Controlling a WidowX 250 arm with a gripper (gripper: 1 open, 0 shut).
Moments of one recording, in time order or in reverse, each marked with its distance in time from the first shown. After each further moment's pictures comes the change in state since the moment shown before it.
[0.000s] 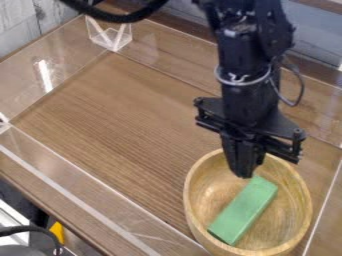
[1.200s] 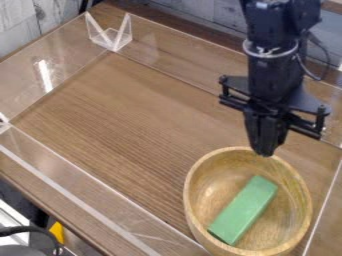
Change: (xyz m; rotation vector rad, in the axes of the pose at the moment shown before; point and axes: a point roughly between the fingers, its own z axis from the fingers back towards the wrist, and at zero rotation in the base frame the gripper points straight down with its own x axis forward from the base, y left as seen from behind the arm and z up) arm 0.025 -0.015 0.007 -0.006 0.021 -0.077
